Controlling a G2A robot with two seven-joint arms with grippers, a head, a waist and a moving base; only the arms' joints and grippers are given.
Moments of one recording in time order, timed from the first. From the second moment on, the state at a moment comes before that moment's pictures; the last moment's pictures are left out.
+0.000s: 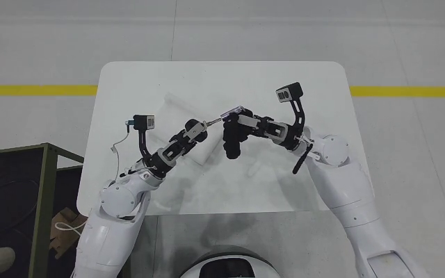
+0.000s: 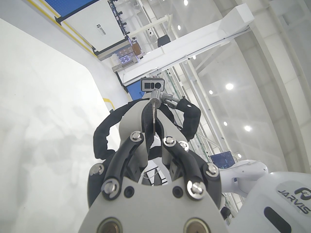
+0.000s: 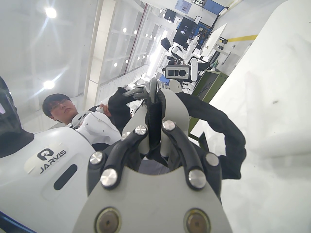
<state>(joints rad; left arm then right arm) 1.56 -1.24 -1.44 -1.91 -0.10 -0.43 -0.55 -1.06 -1.26 1.17 -1.44 0.48 -0.50 1.02</state>
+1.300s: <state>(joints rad) 1.56 -1.25 -1.41 -1.91 -0.10 -0.43 -0.55 -1.06 -1.26 1.16 -1.44 0.45 -0.53 1.04</state>
